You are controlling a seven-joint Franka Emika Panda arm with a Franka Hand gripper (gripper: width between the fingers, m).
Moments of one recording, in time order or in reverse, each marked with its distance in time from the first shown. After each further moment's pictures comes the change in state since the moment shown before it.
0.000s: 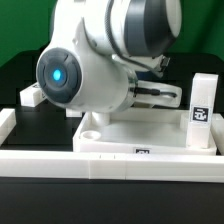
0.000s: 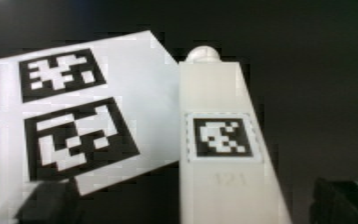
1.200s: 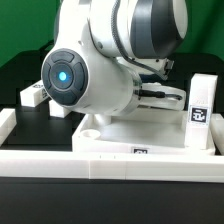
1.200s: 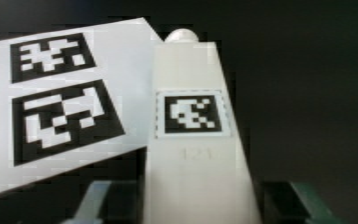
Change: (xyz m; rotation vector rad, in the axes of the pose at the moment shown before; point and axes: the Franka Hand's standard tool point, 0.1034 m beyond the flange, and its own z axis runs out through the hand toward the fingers) arm -0.006 -0.006 -0.007 -0.002 0.005 -0.022
